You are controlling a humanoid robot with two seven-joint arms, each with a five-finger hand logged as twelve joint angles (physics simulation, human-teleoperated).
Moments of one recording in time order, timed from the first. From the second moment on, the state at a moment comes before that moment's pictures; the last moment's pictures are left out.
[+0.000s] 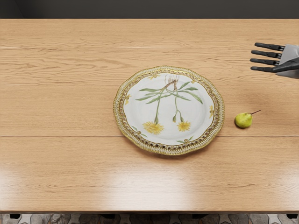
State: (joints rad) left arm -0.01 0.00 -0.05 -0.01 0.07 0.18 0.60; right arm 0.90 -0.84 0.66 0.82 0.31 0.61 -0.61
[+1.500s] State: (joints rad) left arm -0.01 0.00 -0.05 -0.01 0.07 0.18 0.60; right arm 0.71 -0.94 0.68 1.68 -0.84 0.08 -0.61
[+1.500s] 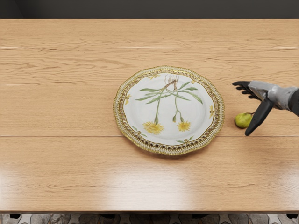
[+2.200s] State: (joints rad) left arm -0.01 0.00 -0.05 -0.01 0.07 0.18 0.60; right arm 0.70 -0.86 0.51 1.68 -1.04 -0.23 -0.61
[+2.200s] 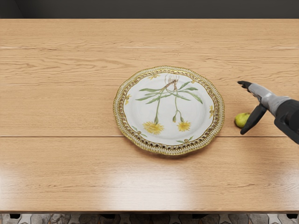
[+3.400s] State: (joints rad) left arm -0.01 0.00 -0.05 -0.01 0.07 0.18 0.60; right arm 0.64 -0.73 0.48 1.56 -1.19 -0.37 -0.61
